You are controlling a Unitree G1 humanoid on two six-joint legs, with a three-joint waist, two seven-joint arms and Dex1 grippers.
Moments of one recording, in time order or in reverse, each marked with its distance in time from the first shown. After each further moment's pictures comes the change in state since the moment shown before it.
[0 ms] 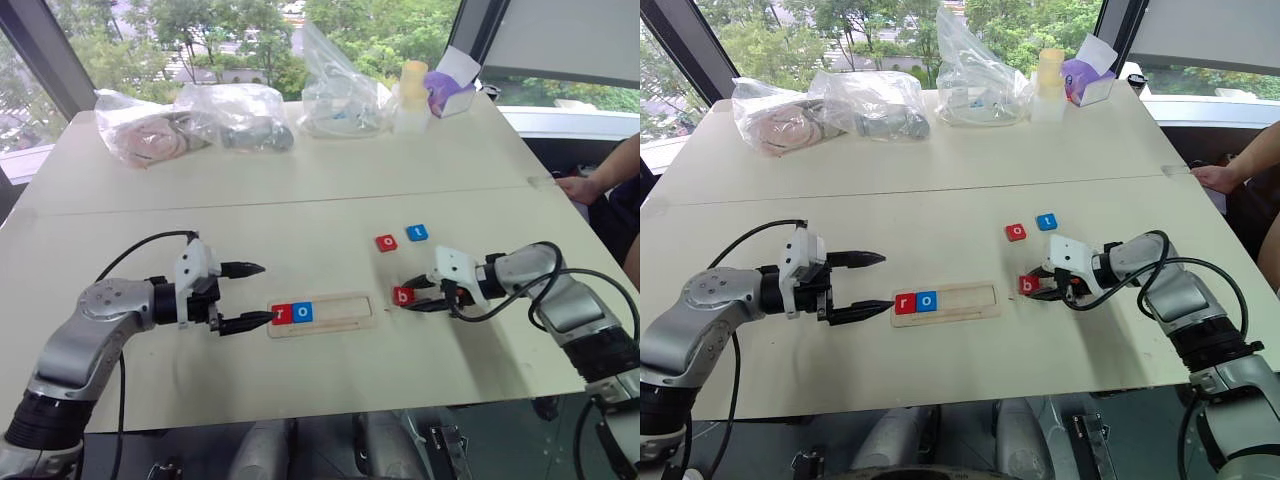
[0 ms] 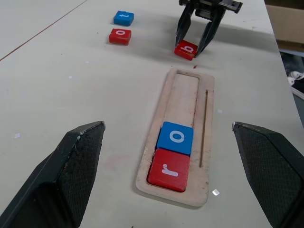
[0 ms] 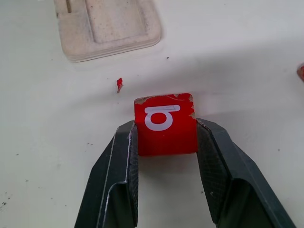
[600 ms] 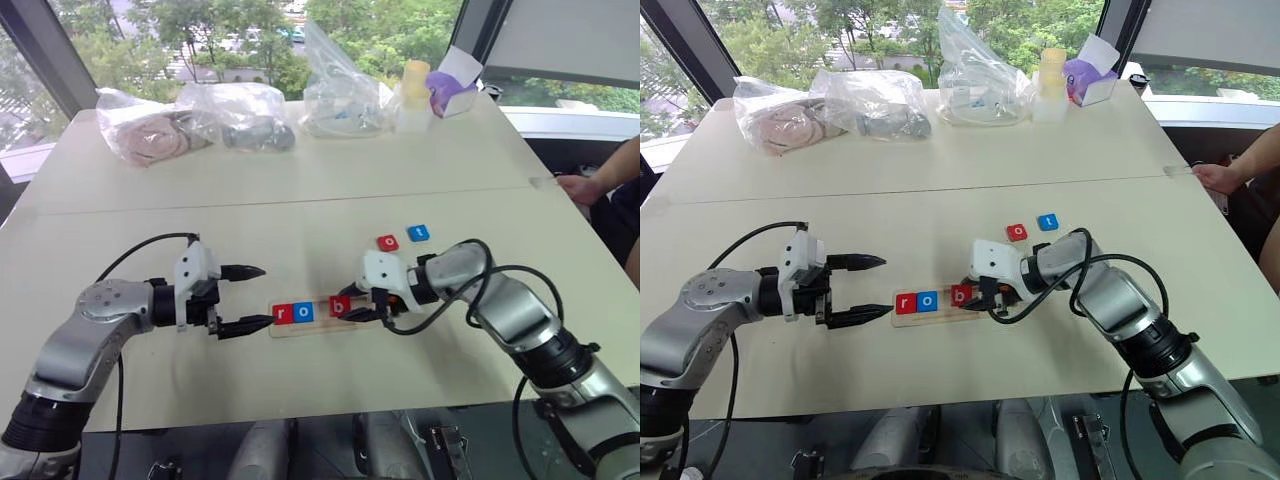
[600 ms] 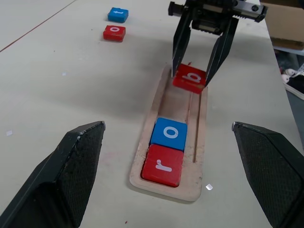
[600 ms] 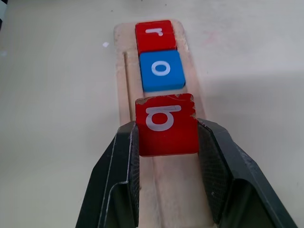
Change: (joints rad) left arm 0.016 0.009 0.000 -0.019 -0.003 0.002 -0.017; right arm -0.098 0.191 0.160 -0.373 -0.020 0.406 -0.096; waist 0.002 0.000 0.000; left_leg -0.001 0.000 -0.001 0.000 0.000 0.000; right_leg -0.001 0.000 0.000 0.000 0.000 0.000
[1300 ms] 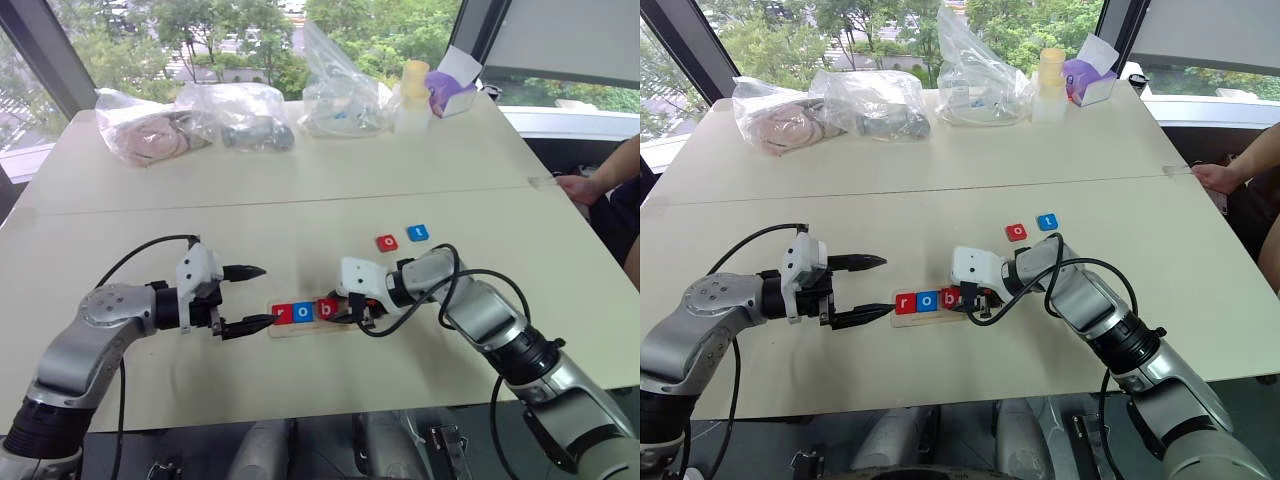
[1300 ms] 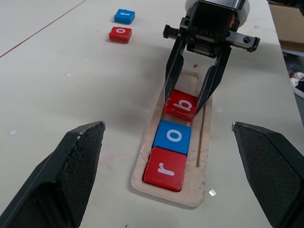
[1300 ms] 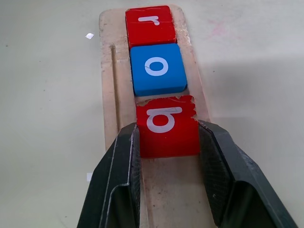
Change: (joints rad) left arm 0.020 -0.013 0.000 -0.024 0.000 0.003 0.060; right arm -0.017 0.095 0.060 0.079 -0.097 -0.016 -0.029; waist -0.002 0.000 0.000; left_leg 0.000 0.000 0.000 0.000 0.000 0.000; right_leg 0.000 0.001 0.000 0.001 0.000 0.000
